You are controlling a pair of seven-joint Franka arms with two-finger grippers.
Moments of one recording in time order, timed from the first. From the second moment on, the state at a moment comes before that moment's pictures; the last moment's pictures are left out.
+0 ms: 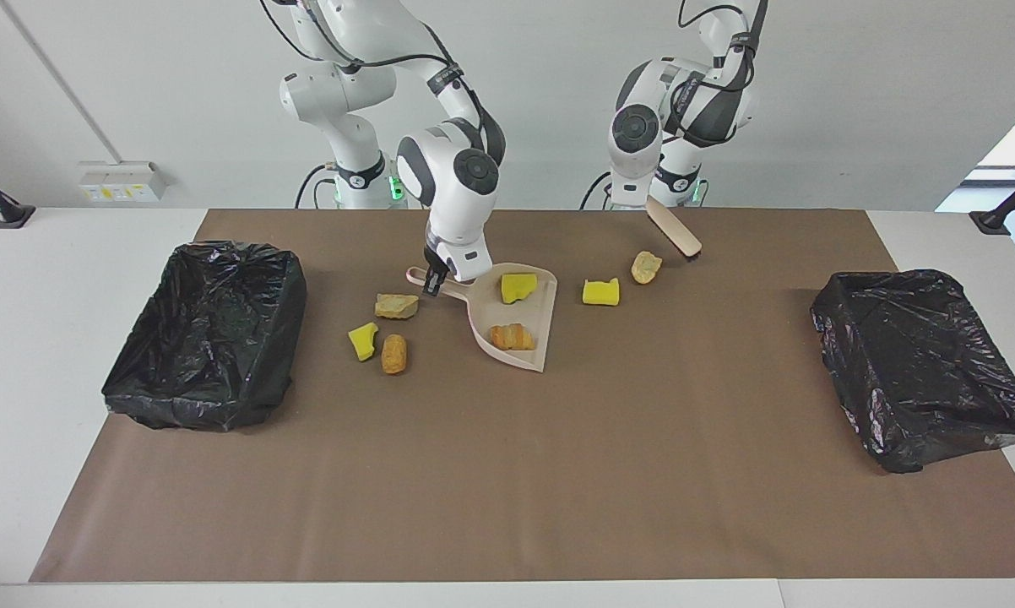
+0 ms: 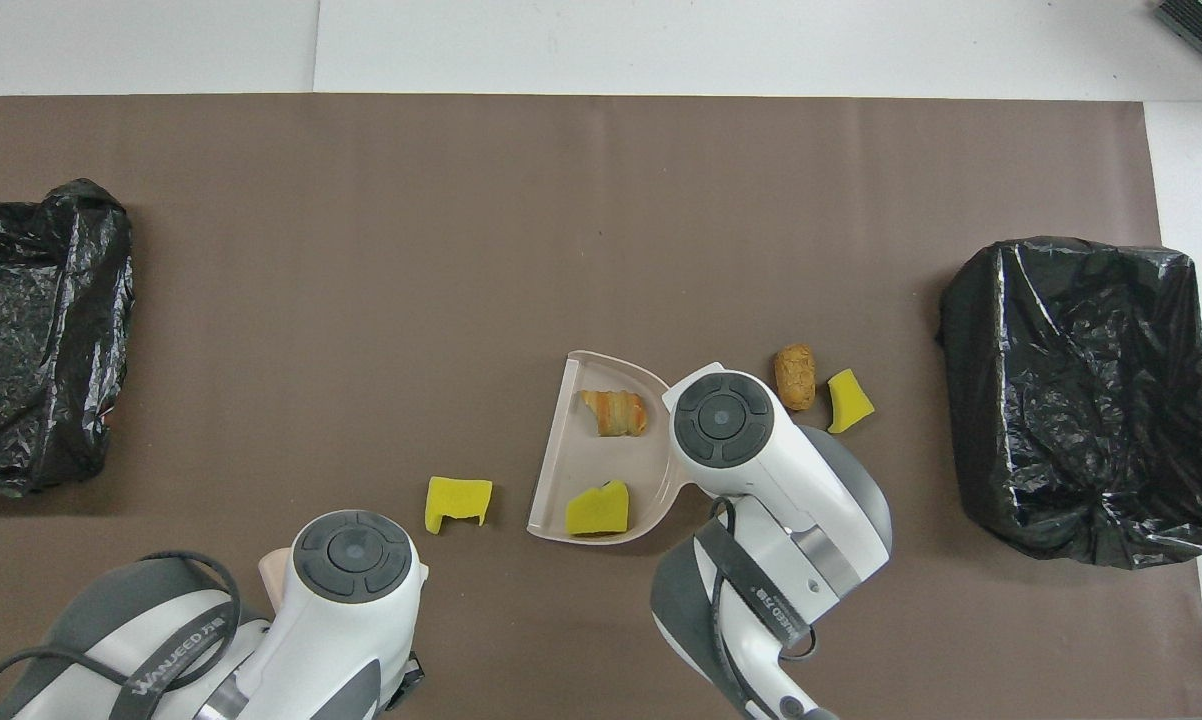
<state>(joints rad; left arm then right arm) -0.64 -0.31 -0.02 -2.50 -0.10 1.62 -1.14 0.44 0.13 0.10 -2.09 -0.23 1.97 -0.66</state>
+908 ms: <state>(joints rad) -0.63 -0.06 -0.02 -2.35 -0.17 2.06 -0.97 0.44 0.13 0.10 -2.10 -0.23 1.97 -0.66</state>
